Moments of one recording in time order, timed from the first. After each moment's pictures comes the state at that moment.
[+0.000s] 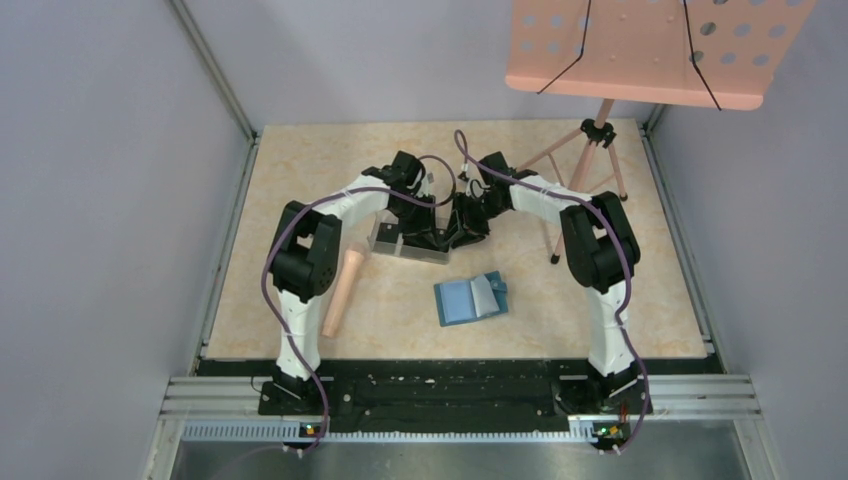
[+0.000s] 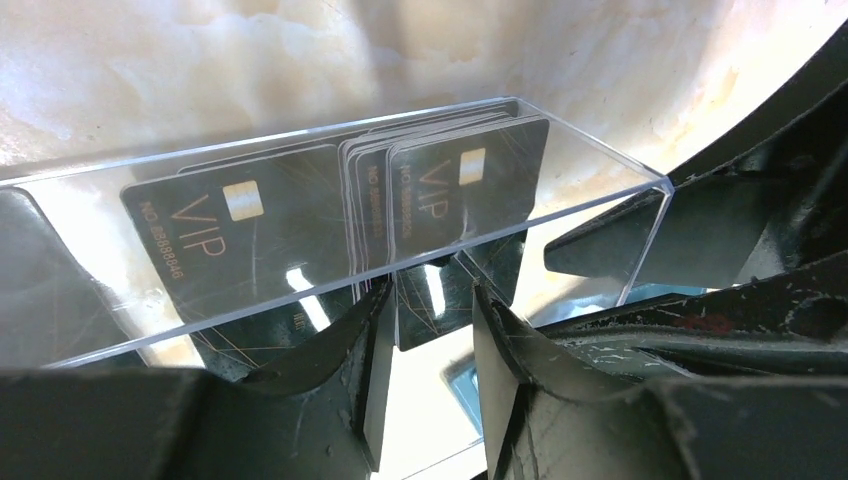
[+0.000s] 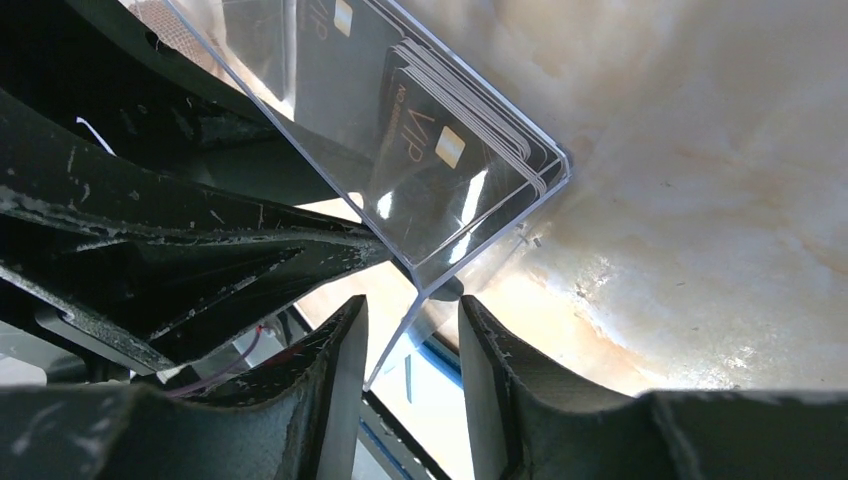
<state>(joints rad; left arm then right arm) -0.46 2.09 1.57 -0.68 0.38 -0.42 0.46 2.12 1.53 -0.54 -0.69 0.47</state>
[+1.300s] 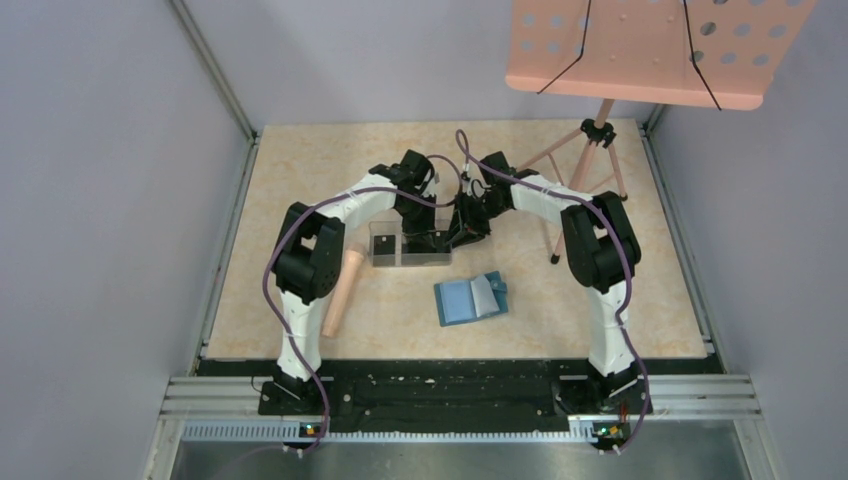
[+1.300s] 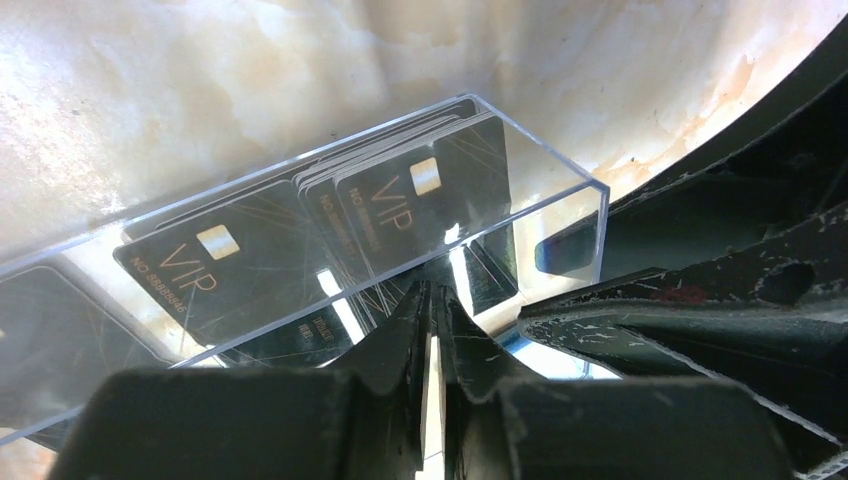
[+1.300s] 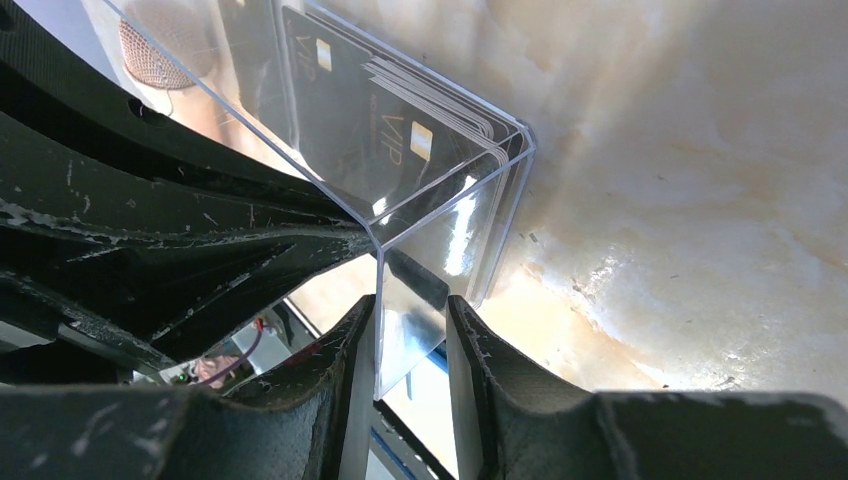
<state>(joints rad) -0.50 2.09 1.62 -0.75 0.30 -0.42 0.45 2.12 1.53 -0.55 -0.69 0.47</state>
